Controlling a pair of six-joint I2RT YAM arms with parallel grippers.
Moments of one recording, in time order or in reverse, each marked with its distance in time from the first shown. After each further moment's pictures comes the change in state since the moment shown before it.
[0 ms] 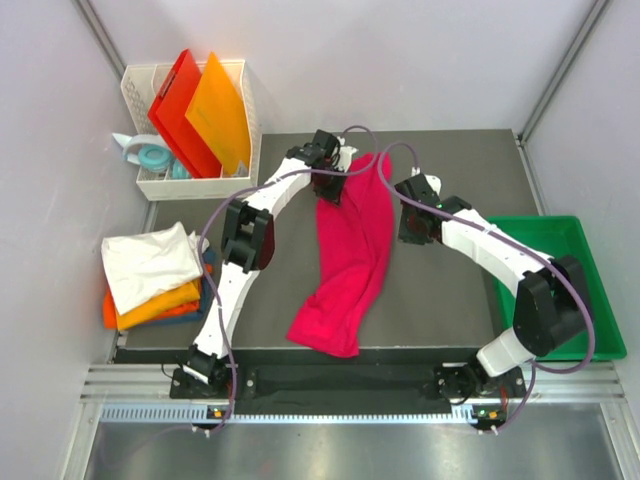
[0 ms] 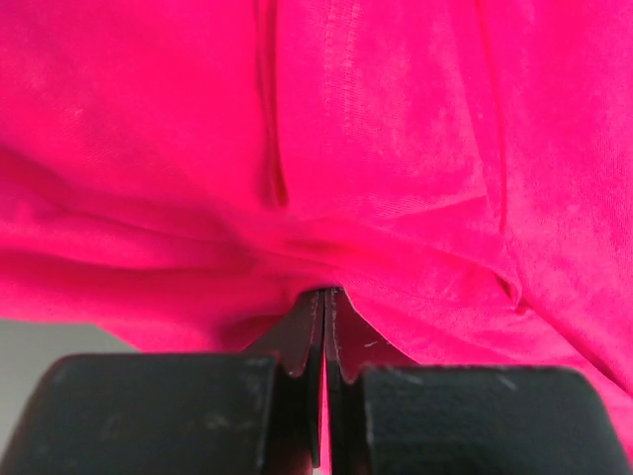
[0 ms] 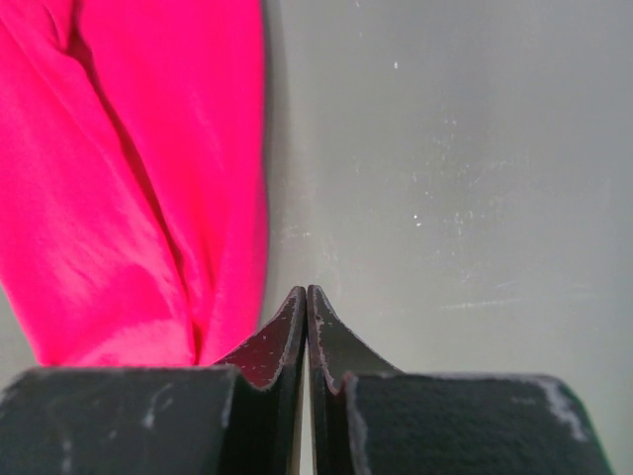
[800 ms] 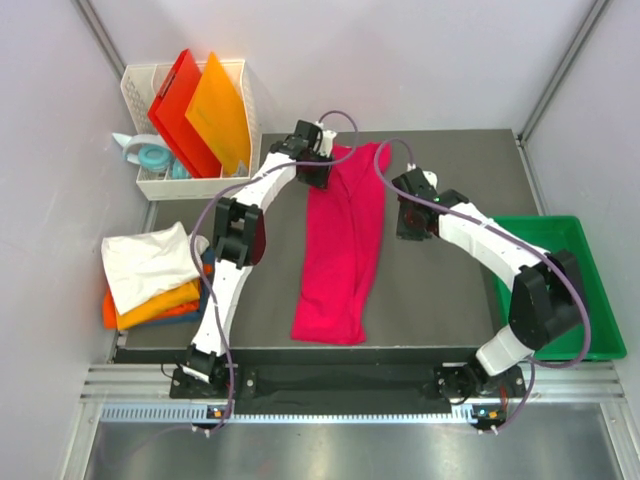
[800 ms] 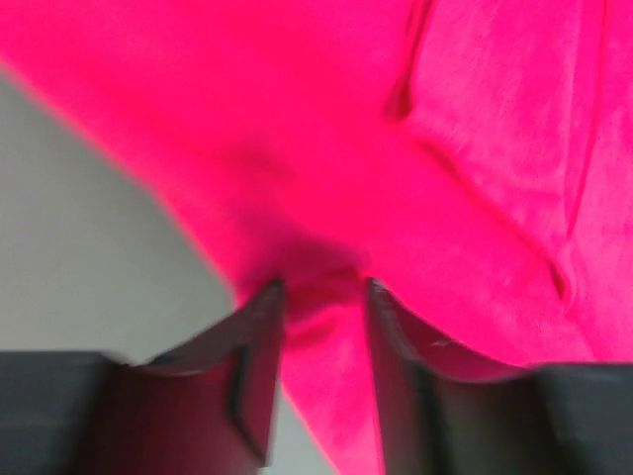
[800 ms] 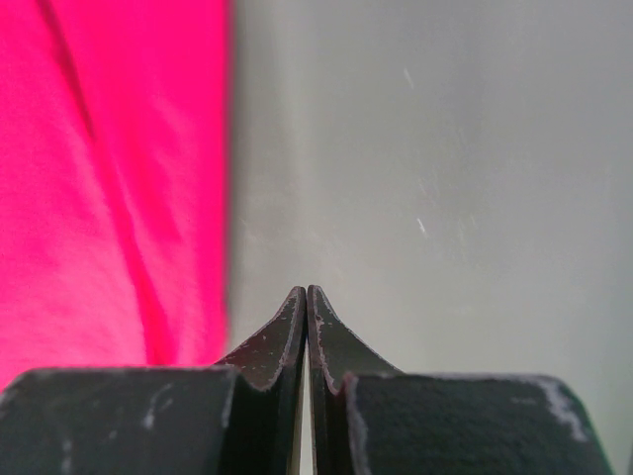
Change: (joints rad) left arm 0.076 0.034 0.068 0.104 -0.117 -0.022; right arm 0.000 0.026 0.040 -0.044 -0.013 -0.021
